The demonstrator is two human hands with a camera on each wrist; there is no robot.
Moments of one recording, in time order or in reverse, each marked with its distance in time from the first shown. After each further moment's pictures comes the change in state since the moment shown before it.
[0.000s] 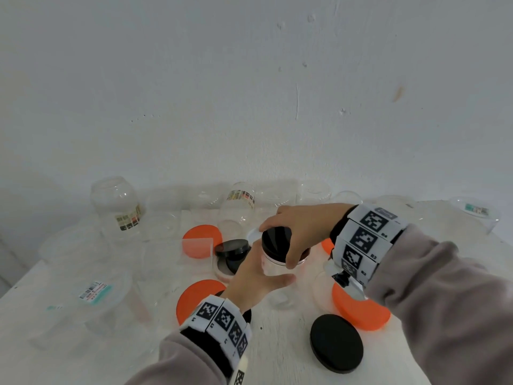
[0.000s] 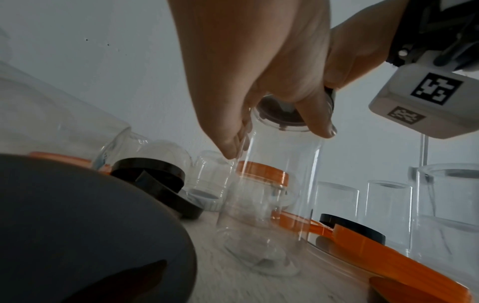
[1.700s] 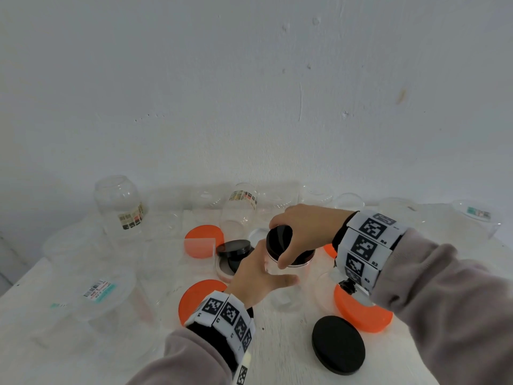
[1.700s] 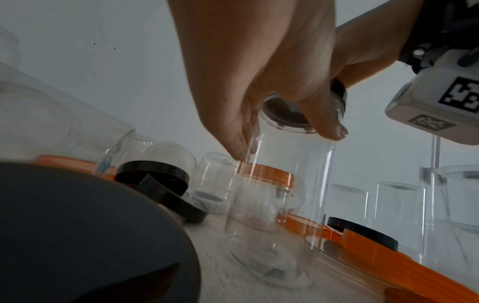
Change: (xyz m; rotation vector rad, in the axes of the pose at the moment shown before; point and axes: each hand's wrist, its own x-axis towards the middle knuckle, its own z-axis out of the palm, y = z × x) left_hand 0.001 0.003 -0.005 0.094 -0.005 0.021; right_hand 0.004 0.001 0.007 -0.021 0.165 0.000
